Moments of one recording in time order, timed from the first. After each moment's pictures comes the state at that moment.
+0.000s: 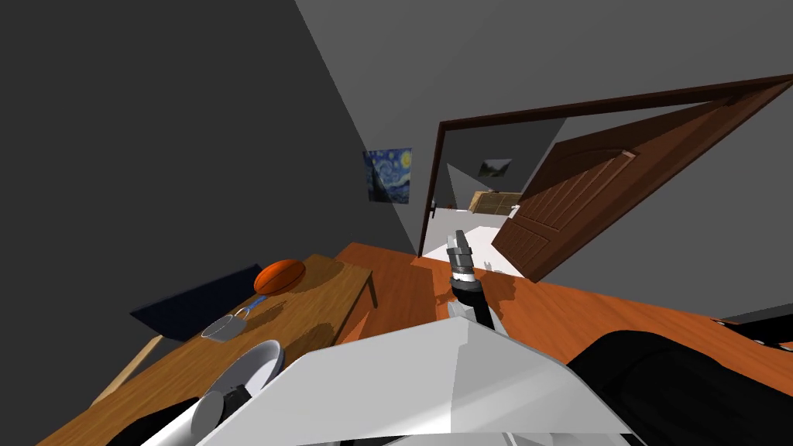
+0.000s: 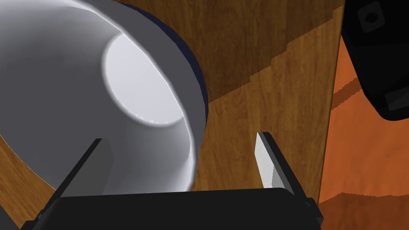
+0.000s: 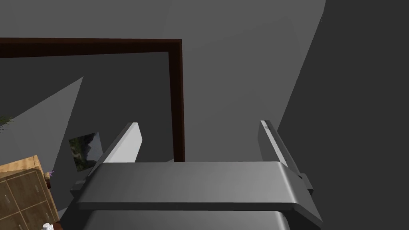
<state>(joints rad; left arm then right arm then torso) 0.49 0.10 0.61 -1.87 0.31 1.22 0.31 0.52 0.04 -0.03 -2.22 0.07 -0.59 0.12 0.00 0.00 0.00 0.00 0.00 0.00</state>
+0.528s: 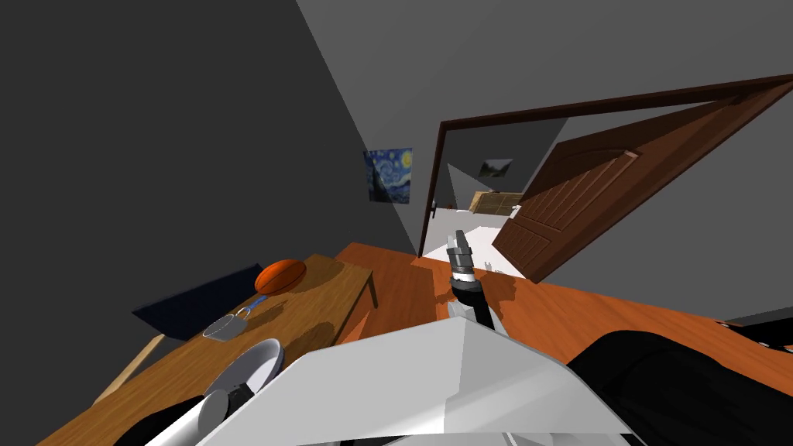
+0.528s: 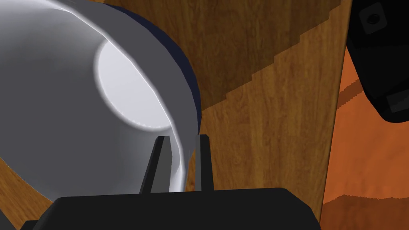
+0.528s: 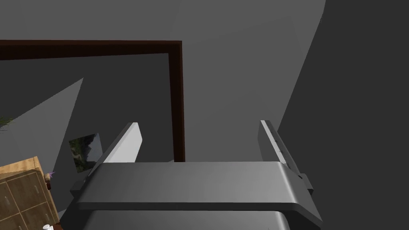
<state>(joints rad) 0.49 0.09 0.60 -1.84 0.31 1.19 0.31 0.52 0.04 -0.03 -2.22 0.07 -0.59 0.12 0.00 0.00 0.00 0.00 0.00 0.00</state>
